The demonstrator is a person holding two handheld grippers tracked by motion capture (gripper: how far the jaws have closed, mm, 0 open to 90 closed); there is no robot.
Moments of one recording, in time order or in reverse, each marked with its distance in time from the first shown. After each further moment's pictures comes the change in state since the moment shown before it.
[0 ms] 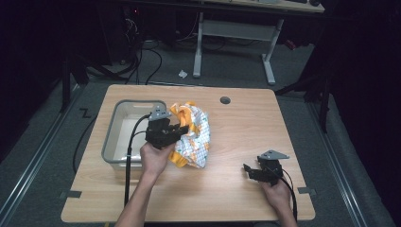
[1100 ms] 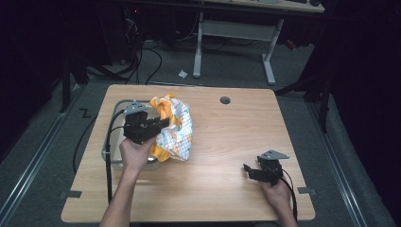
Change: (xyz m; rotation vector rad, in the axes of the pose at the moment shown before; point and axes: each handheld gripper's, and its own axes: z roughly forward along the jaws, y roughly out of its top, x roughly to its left) left arm 0.032 0.009 -0.042 -0.040 0.065 -0.031; right arm 0.000 0.000 0.000 0.000 0.000 0.000
